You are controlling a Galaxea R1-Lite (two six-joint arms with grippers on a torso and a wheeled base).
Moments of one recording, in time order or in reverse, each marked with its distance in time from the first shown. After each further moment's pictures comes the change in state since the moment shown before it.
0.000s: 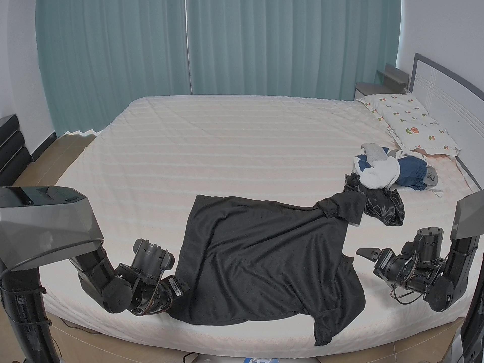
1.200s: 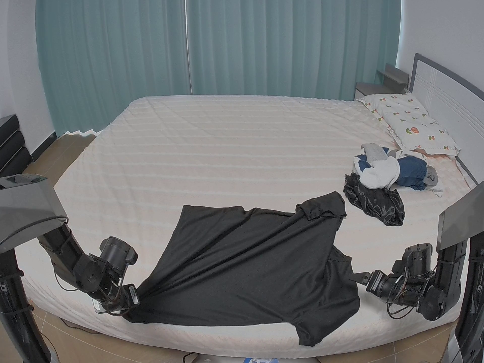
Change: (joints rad) left arm 0.219 -0.084 0.001 0.381 0.143 0.271; right arm 0.032 0.129 0.051 -0.026 -0.005 -0.114
